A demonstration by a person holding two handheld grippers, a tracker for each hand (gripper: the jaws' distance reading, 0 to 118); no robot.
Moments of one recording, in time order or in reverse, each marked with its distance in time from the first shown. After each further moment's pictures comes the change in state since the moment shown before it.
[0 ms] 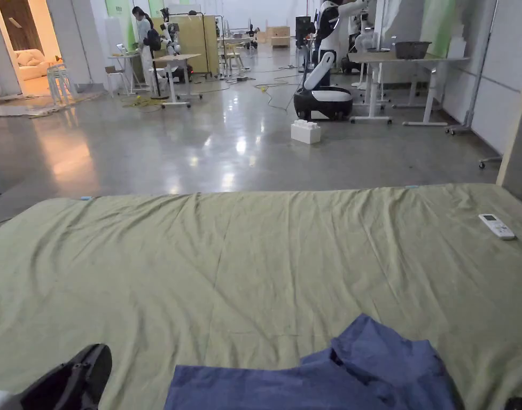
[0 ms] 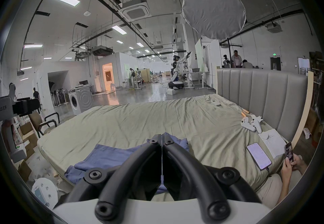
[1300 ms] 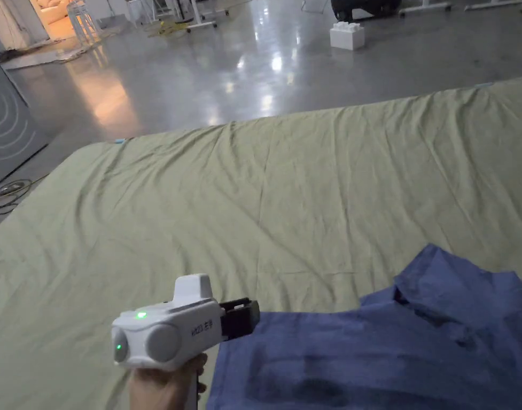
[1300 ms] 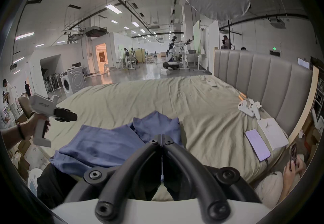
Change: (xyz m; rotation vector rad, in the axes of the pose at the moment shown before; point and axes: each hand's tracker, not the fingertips) left arm -0.031 -0.131 -0.308 -0.711 -0.051 0.136; right arm 0.030 -0.035 -0.059 -0.220 -0.054 0.012
